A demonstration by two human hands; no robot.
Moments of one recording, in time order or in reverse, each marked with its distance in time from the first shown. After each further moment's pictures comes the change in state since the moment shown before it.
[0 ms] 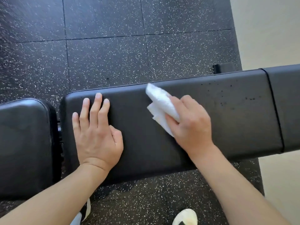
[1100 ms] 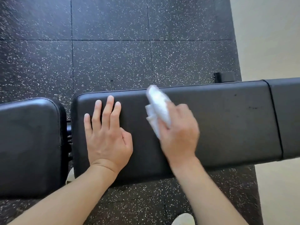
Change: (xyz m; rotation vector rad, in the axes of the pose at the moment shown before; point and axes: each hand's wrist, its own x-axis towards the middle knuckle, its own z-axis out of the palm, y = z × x) left_hand 0.000 -0.002 -0.001 -0.020 -0.023 -0.001; right_hand -0.001 -0.062 0.024 0.025 0.036 0.231
